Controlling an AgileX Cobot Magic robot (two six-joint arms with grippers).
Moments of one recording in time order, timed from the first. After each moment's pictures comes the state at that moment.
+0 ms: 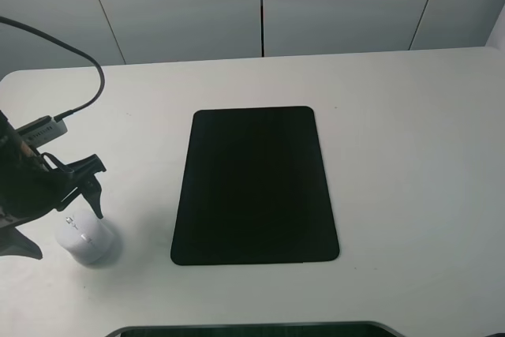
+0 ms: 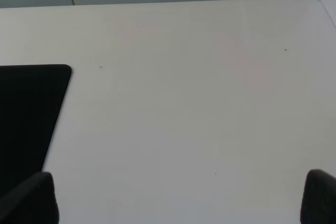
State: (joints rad) left arm -0.29 1.55 -0.58 -0.03 0.71 -1.06; right arm 0.04 -0.01 -0.49 -0.01 1.10 0.04
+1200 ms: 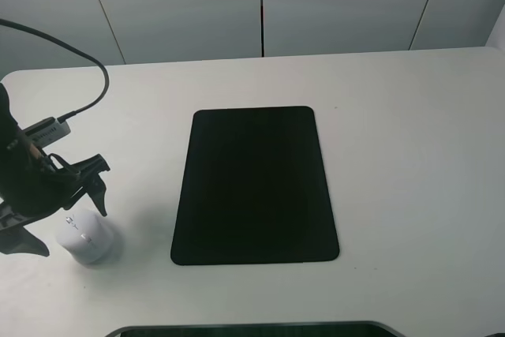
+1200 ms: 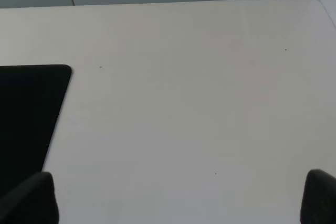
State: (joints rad) left arm -0.29 1.60 -0.58 -0.01 0.65 -1.10; right arm 0.04 -0.01 -0.49 -0.01 1.10 0.04
